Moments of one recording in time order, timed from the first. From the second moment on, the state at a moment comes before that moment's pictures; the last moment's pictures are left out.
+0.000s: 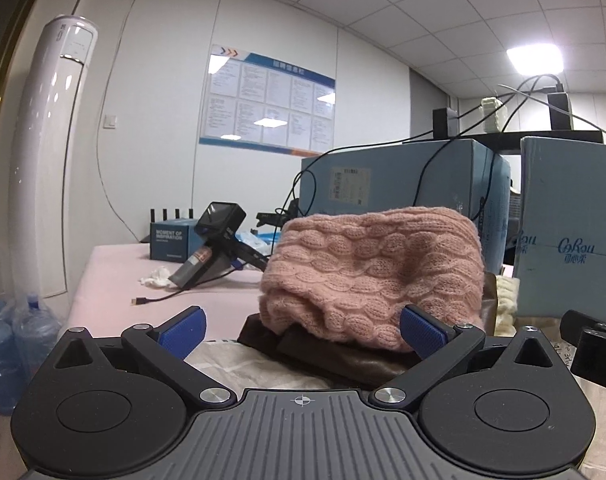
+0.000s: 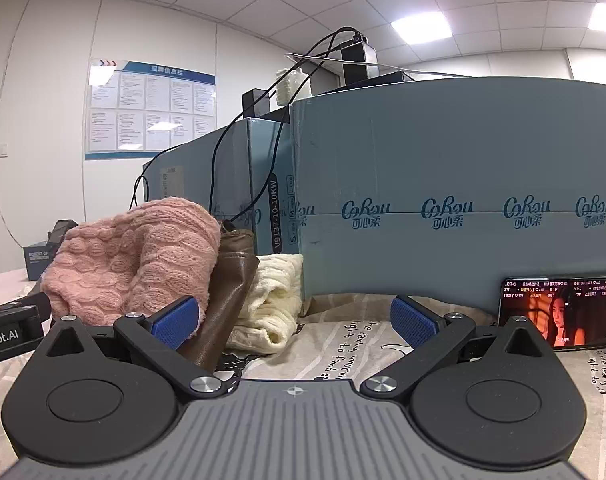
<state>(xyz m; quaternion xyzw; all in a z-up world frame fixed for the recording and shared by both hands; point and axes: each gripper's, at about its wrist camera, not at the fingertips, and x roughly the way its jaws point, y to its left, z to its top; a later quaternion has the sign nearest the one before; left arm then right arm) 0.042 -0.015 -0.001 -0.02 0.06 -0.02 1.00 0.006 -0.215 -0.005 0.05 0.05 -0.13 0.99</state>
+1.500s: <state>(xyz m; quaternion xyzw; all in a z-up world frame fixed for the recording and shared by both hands) 0.039 -0.016 0.000 -0.02 0.05 -0.04 1.00 0.008 -0.219 -0.006 0.06 0.06 -0.11 0.99</state>
